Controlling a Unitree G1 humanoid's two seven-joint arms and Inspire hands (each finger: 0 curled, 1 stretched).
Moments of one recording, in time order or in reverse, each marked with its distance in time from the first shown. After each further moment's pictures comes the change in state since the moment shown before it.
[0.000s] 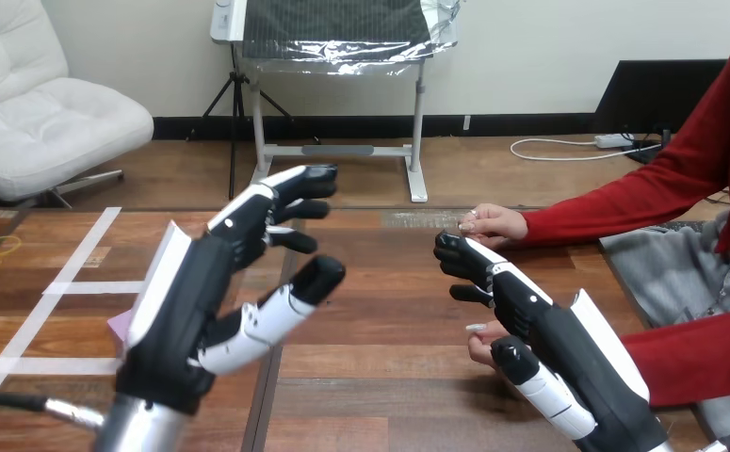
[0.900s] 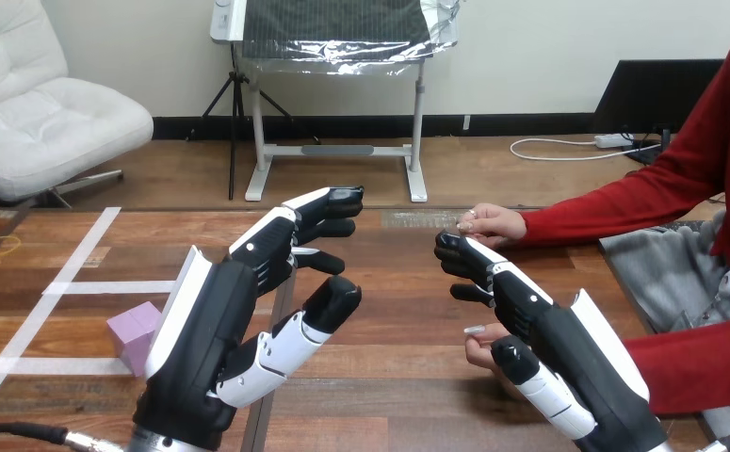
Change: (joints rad) left arm 0.095 -0.030 -0.068 -0.068 -0.011 -0.016 -0.002; right arm 0.000 0.000 0.001 0.000 -0.001 0.000 -0.005
